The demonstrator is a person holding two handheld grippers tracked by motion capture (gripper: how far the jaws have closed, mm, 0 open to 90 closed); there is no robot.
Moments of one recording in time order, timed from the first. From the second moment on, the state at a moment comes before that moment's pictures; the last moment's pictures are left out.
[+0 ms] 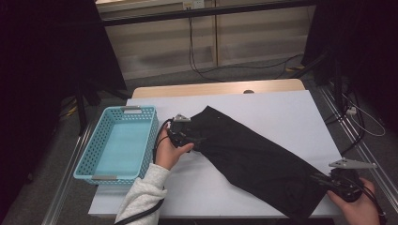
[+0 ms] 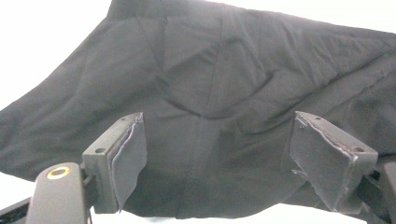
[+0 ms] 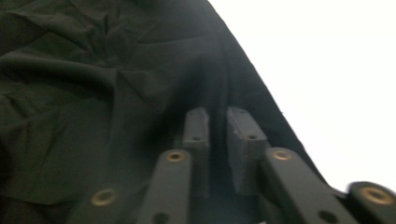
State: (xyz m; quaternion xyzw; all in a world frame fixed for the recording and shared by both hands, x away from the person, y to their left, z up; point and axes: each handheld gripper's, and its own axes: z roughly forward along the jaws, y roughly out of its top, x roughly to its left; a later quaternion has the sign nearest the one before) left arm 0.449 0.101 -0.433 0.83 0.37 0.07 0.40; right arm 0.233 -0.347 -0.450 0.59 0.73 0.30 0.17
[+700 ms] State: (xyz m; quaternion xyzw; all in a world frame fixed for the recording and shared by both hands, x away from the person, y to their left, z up) left arm 0.449 0.101 -0.440 0.84 0.37 0.07 0.39; right arm 0.243 -0.365 -0.439 0.59 0.72 0.30 0.21
